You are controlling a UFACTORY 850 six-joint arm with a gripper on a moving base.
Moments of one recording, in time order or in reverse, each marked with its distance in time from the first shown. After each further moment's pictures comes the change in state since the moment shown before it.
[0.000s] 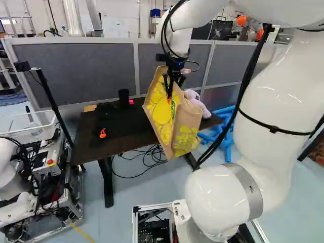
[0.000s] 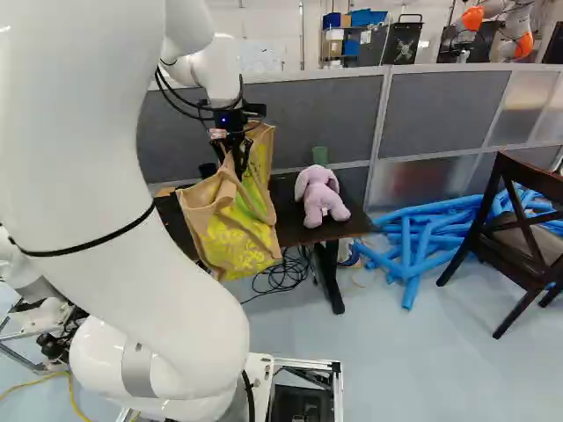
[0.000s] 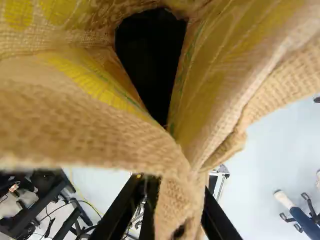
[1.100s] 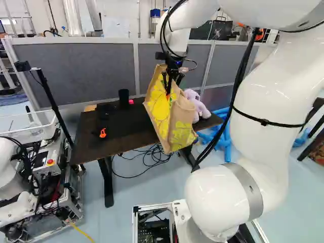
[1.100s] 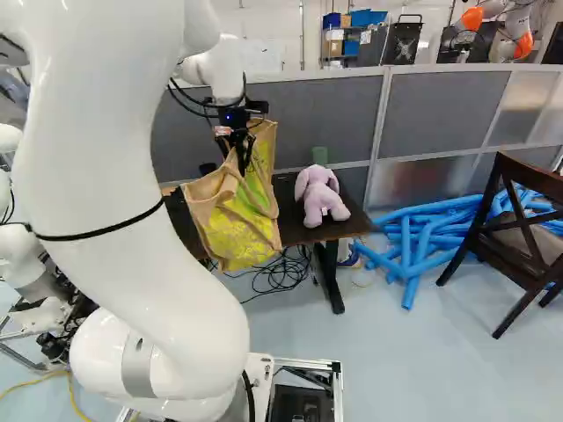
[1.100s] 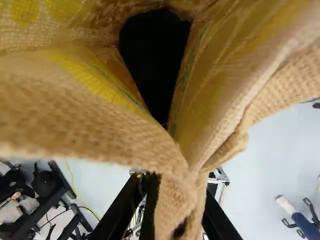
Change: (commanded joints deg) arm -0.4 -5.0 -5.6 0.2 1.2 0.0
